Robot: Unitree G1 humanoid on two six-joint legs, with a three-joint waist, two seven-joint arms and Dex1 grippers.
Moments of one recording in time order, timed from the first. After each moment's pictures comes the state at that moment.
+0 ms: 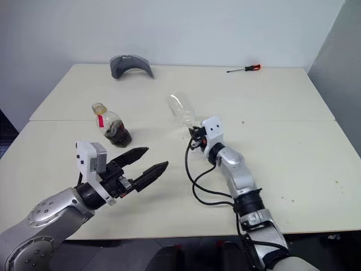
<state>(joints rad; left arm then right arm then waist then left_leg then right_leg) 0.04 0.60 0.26 -0.80 -0.94 0.76 -0.32 -0.62 -0.01 0.11 0.33 0.12 0.20 0.41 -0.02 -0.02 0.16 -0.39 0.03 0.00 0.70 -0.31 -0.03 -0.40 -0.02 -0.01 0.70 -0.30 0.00</state>
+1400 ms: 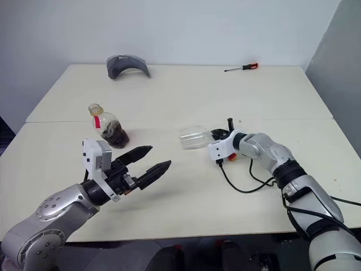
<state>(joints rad) 0.02 0.59 0.20 -0.73 -0.87 0.71 -0.39 -0.91 -0.53 0.58 0.68 -0.73 -0.47 0.32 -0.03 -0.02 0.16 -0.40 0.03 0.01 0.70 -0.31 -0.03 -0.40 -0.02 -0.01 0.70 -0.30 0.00</state>
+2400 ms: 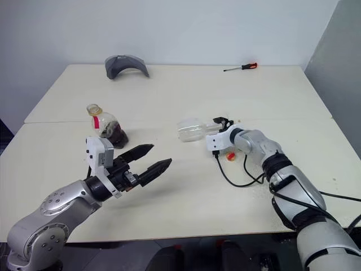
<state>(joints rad) -0.02 0.58 0.18 -0.67 -0.84 0.69 -0.43 -1.05 -0.38 0.58 0.99 -0.79 -0.38 0.21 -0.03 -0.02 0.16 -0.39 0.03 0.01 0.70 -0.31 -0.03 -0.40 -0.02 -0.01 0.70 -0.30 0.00</state>
